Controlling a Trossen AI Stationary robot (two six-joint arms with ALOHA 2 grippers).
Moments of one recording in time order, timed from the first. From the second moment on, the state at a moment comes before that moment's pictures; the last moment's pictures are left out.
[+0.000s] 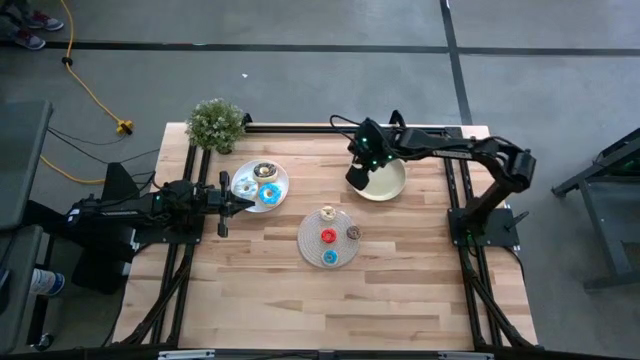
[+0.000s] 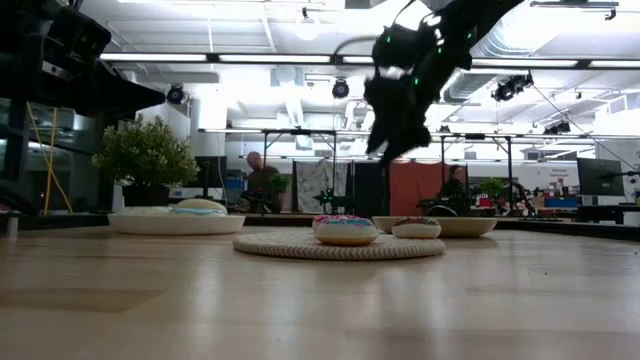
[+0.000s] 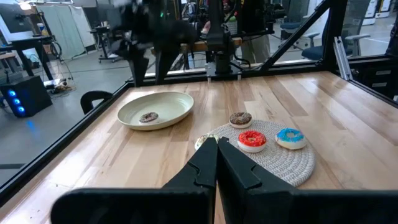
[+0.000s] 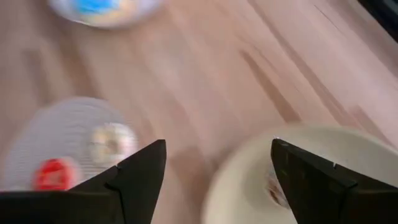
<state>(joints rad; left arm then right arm) 0.06 0.05 0.05 -0.06 -0.01 0.13 -0.45 1.61 1.15 -0.47 -0.17 0.15</state>
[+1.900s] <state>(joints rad) 0.06 0.05 0.05 -0.06 -0.01 0.13 0.02 1.57 0.82 -0.26 -0.12 -0.27</state>
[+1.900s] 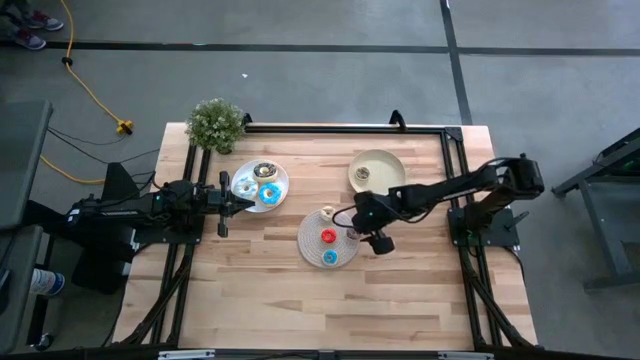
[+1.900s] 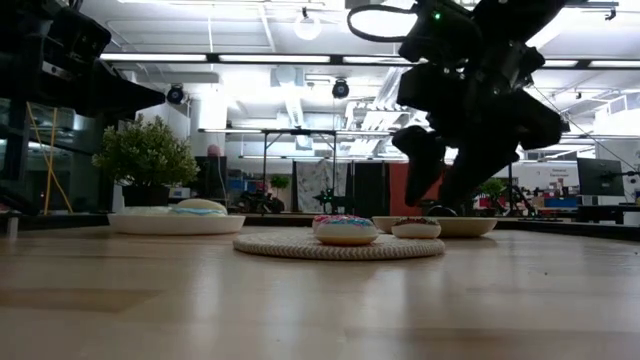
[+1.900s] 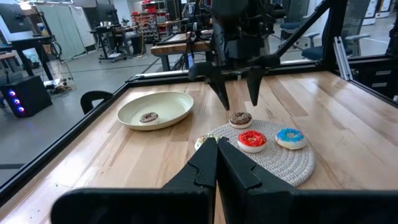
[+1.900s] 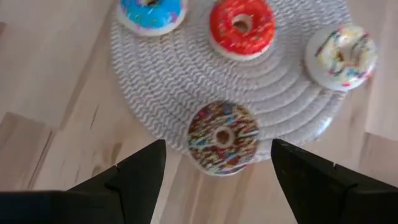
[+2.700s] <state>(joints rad) 0.06 0.05 0.05 -0.06 -0.01 0.12 0.02 1.67 0.82 -0.17 -0.08 -0.13</state>
